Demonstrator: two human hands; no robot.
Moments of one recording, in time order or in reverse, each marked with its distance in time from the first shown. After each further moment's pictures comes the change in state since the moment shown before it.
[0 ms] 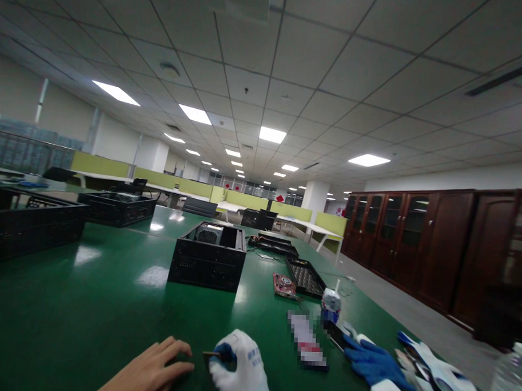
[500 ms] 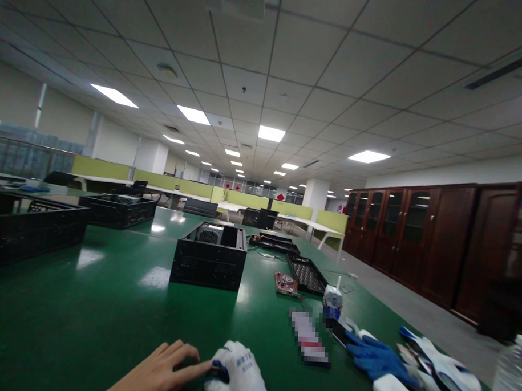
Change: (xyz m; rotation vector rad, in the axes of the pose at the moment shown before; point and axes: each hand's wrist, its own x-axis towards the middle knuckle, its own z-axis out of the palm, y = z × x) left_hand 0.008 -0.013 0.023 0.024 0.073 0.137; right_hand 0.000 -0.008 0.003 -0.052 -0.443 0.184
